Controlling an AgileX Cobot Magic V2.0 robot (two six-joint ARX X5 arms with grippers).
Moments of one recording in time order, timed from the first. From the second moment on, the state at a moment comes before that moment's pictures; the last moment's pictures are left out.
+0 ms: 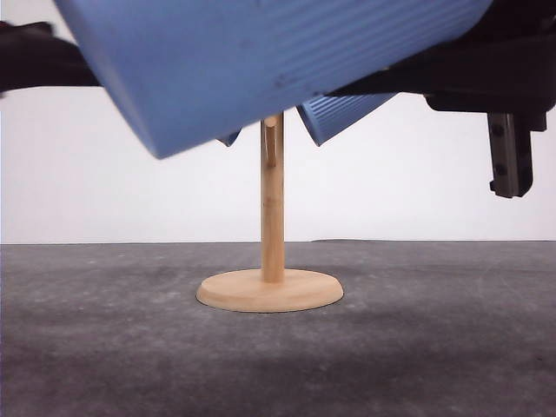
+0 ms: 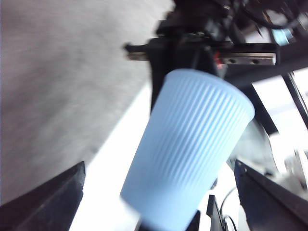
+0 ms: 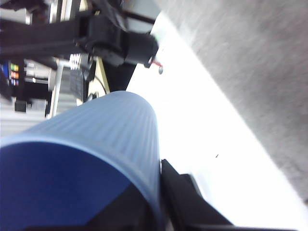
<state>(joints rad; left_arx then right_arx) -0.63 0.88 0.67 -0.42 0.91 -0.35 0.65 1.17 0.69 -0.51 -1.07 0.37</state>
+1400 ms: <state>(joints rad) -0.90 1.09 0.67 -0.21 1.02 -0.36 0.54 1.14 0.69 -0.40 -1.21 0.39</state>
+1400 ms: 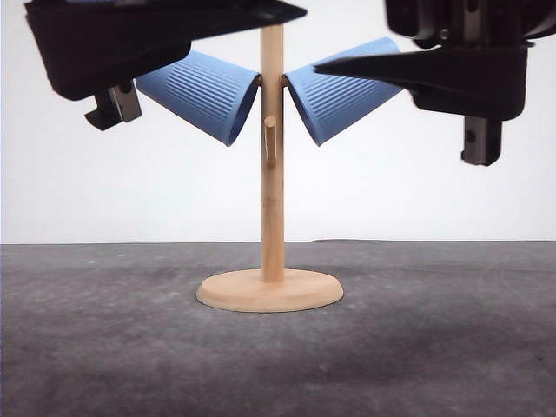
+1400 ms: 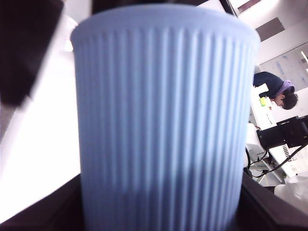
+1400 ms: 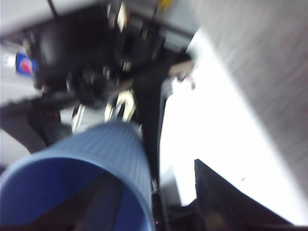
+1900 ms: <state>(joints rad) -0.88 1.09 0.67 -0.11 0.86 -0.62 0.15 1.11 0.69 -0.40 -1.20 0.31</state>
